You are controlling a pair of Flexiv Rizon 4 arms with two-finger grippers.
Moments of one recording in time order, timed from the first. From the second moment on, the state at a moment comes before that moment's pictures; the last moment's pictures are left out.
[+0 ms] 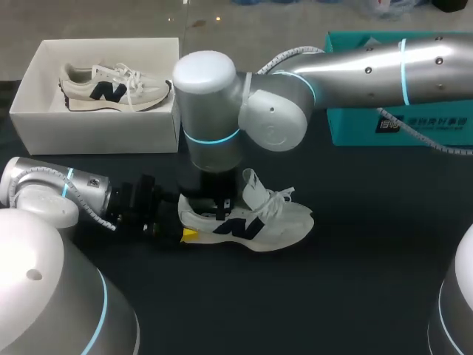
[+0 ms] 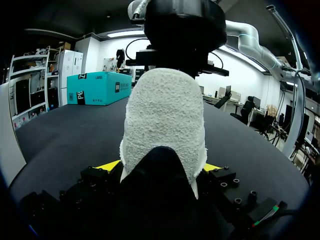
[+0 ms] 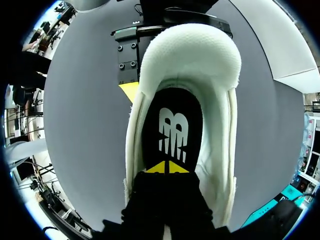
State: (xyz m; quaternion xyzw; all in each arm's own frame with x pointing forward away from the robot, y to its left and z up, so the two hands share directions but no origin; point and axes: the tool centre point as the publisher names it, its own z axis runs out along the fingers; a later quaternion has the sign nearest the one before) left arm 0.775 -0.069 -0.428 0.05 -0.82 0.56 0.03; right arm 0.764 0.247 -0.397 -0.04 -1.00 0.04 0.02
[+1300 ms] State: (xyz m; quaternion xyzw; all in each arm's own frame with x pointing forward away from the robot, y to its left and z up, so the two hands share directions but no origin) left arm 0.774 -0.069 -0.428 0.05 -0.82 0.56 0.03; right arm 0.766 0.238 -0.412 -0.06 -1.00 0.03 0.05
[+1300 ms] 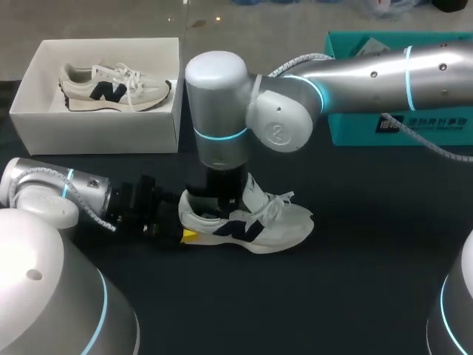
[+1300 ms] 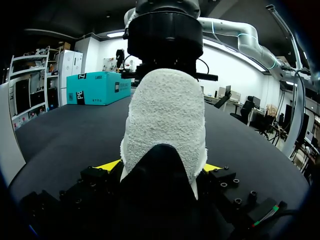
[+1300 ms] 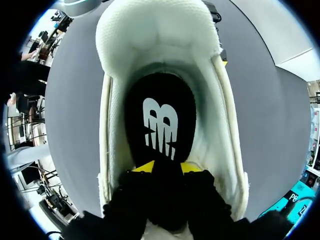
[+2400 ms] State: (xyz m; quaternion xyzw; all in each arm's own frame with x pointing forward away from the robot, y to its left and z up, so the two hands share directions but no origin) left arm 0.775 -0.069 -0.428 0.05 -0.82 0.56 0.03; right arm 0.773 0.233 -0.340 -0.04 -1.00 -0.07 0.00
